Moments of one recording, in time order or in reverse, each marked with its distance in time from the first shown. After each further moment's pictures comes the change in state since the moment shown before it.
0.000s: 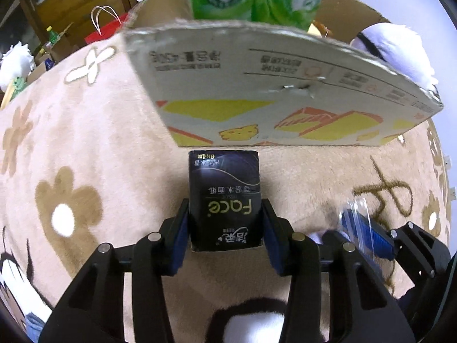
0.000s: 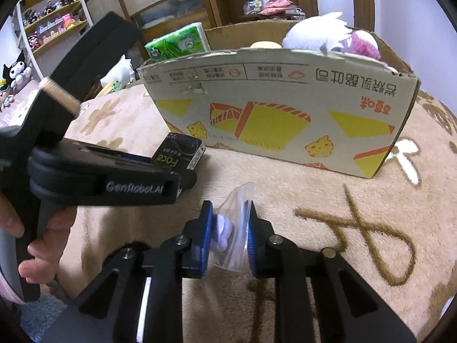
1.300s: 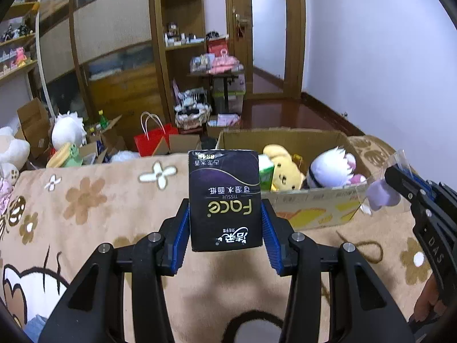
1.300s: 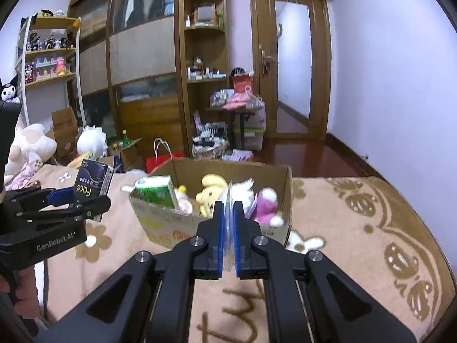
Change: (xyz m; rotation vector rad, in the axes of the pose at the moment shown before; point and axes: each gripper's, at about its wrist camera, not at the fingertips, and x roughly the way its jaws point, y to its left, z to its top) left arm -0.152 -0.051 -0.039 -0.007 -0.601 0.140; right arm -0.135 0.011 0.047 -0.041 -0.444 -0.242
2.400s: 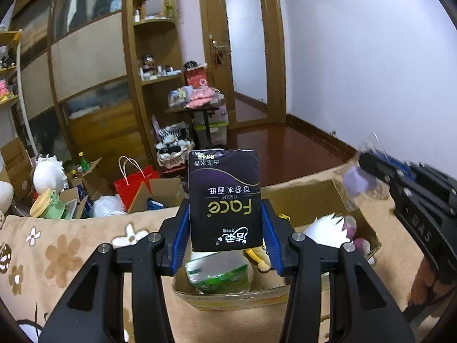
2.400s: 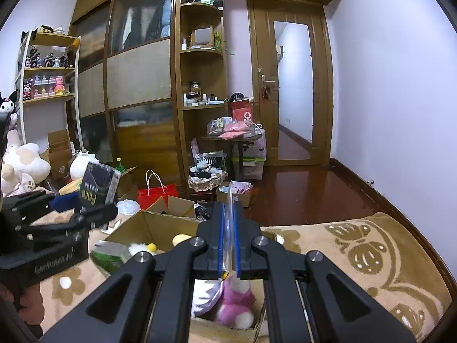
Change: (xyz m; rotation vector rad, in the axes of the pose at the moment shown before) left arm 0.072 -0.039 0.064 0.095 -0.130 -0.063; right arm 0.067 -0.038 0.045 -0.002 -0.124 0.017
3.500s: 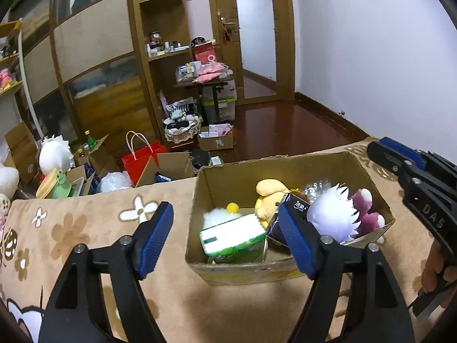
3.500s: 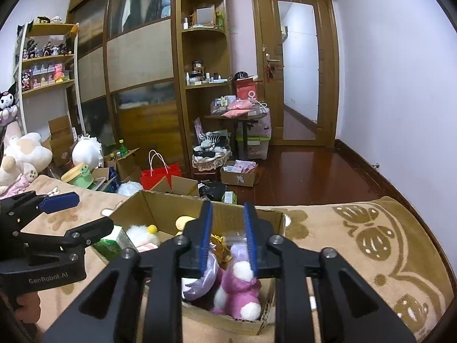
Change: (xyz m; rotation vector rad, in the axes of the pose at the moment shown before) left arm -0.004 0.015 -0.018 -0.030 0.117 0.042; right arm 0.013 -0.004 -0.010 0.014 0.106 0.024
